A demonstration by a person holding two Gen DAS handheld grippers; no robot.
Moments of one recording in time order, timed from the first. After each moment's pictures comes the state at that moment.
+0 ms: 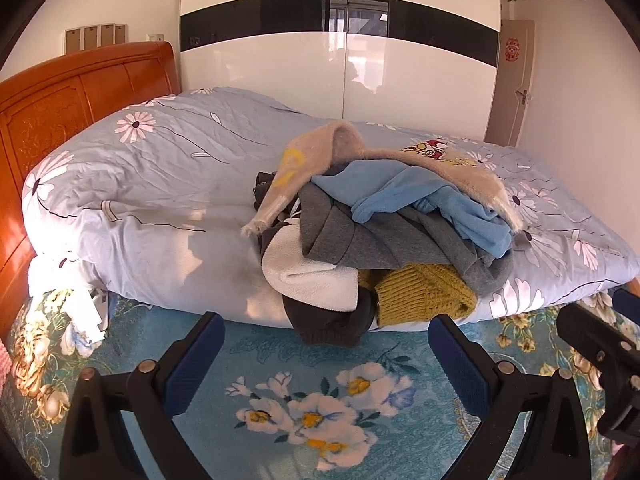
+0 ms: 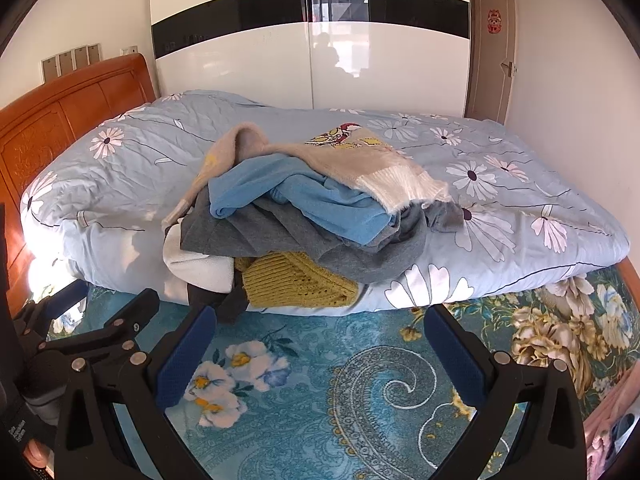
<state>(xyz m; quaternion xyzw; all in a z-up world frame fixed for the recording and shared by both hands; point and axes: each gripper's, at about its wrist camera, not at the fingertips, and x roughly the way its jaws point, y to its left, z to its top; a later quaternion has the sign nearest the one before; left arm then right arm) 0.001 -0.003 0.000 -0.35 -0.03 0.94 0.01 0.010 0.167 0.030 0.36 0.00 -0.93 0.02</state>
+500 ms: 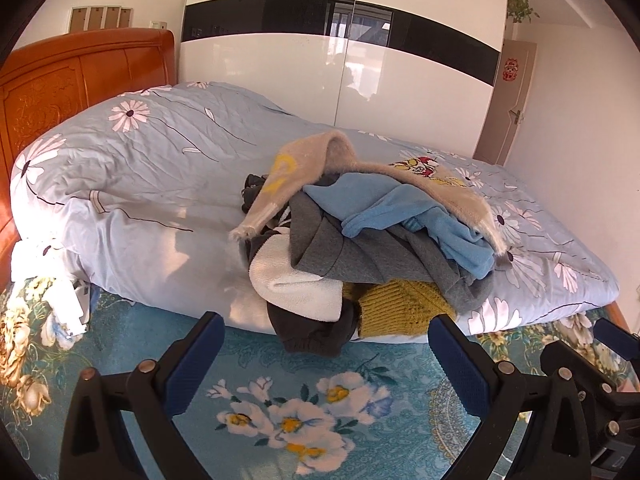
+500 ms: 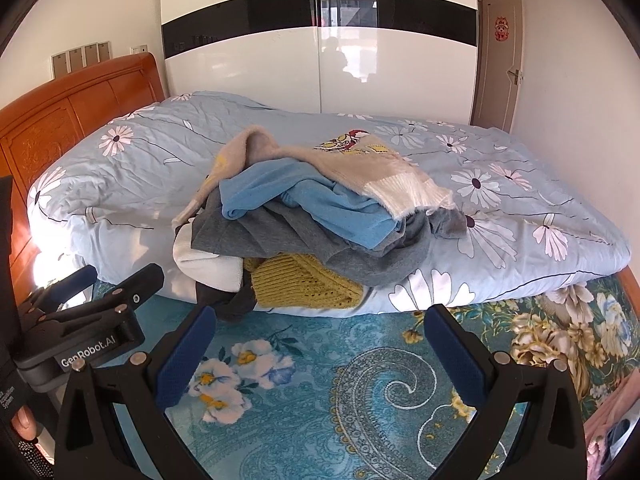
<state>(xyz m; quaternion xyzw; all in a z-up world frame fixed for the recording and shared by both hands) 0.000 -0.020 0.015 -0.33 -0.07 0.94 0.02 0.020 0.162 0.038 0.36 0.00 -0.93 0.04</state>
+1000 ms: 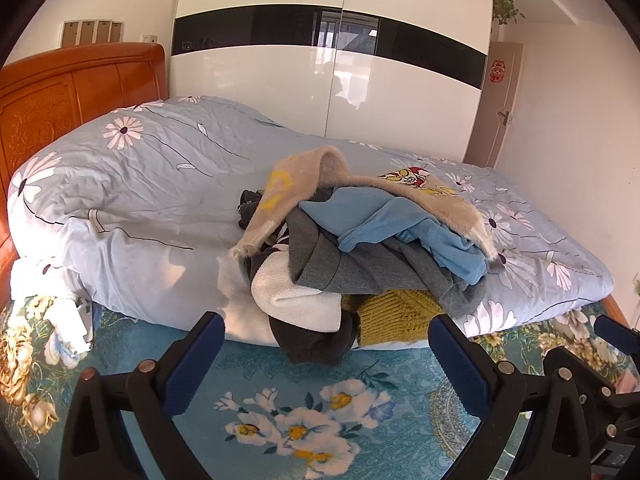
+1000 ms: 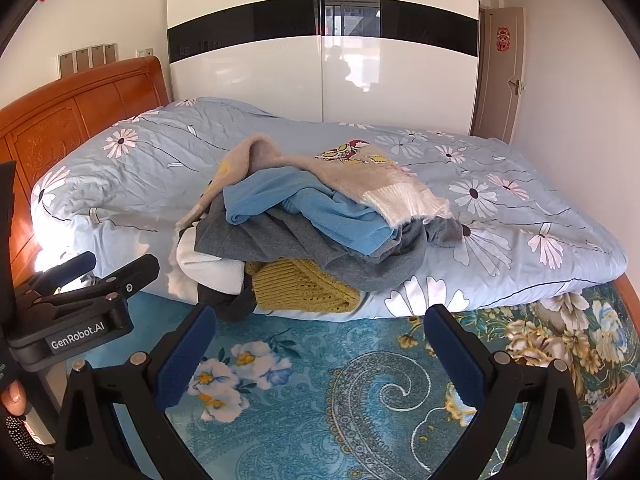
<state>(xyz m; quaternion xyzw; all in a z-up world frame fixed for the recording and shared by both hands) 0.004 -0.023 0.025 -0.32 -0.05 0.94 0.05 0.031 0.164 0.045 0.34 0.00 -0.94 0.04</state>
